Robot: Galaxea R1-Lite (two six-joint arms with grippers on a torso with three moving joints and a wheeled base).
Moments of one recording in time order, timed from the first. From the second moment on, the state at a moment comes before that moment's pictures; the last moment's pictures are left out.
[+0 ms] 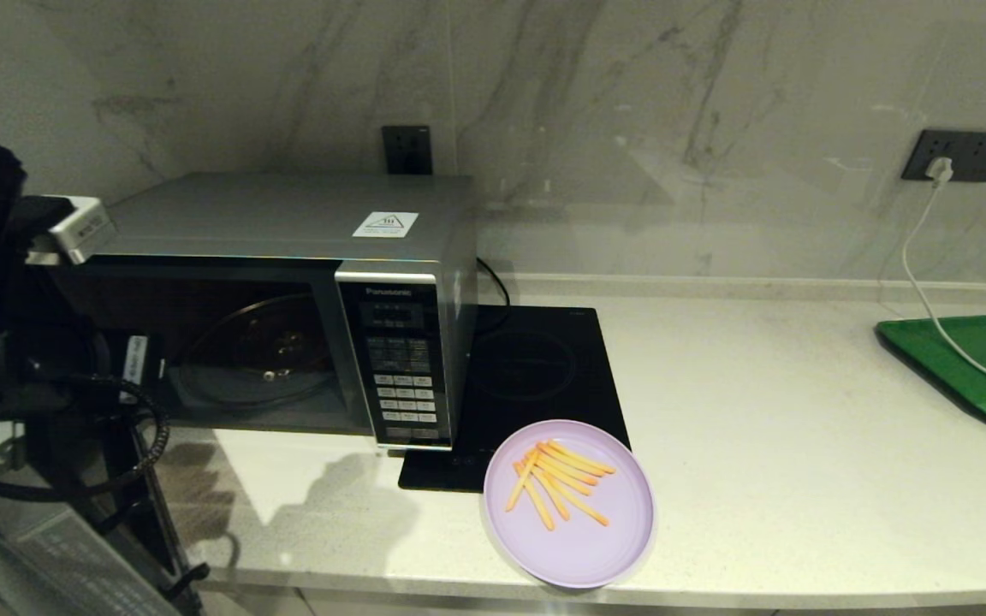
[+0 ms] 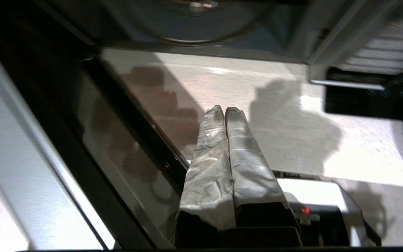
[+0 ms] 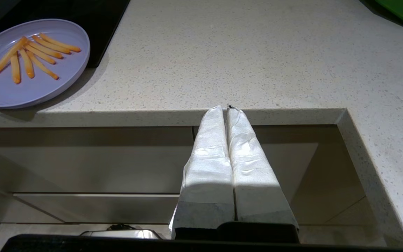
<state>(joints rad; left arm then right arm) -0.29 1.33 -1.19 0.52 0.37 -0.16 0.00 0.00 -0.11 0.26 -0.05 0.09</state>
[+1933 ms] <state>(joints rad) 0.44 1.15 -0.98 0.34 0.23 0.06 0.00 0.00 -0.11 0.26 -0.05 0.09</state>
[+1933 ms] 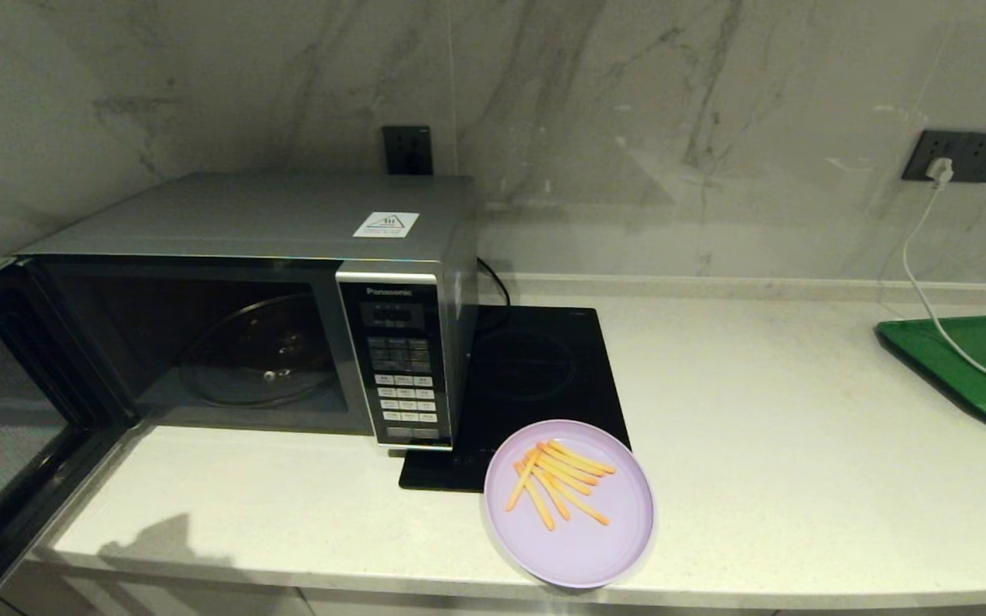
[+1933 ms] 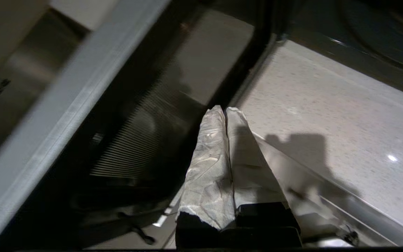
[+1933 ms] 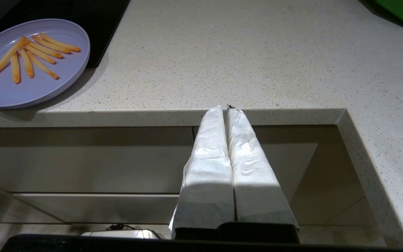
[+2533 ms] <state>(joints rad) -0.08 1.12 -0.84 0.40 0.12 -0.22 0.00 0.00 -0.11 0.26 -0.05 0.09</state>
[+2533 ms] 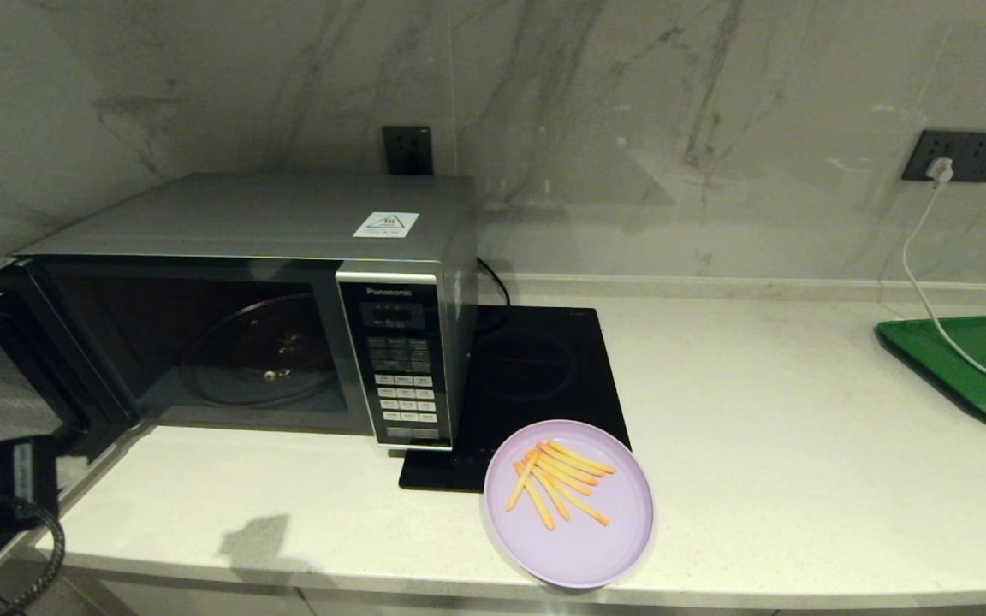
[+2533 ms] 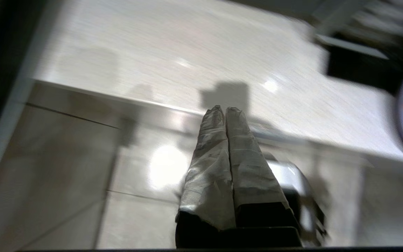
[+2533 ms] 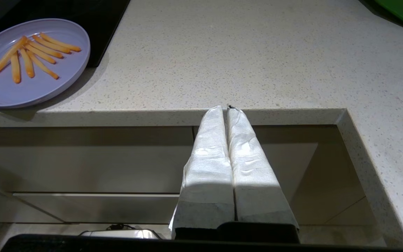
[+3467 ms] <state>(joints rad) -0.84 1.75 -1.14 0.46 0.27 -0.82 0.00 0.00 -0.11 0.26 -0.05 0.09</state>
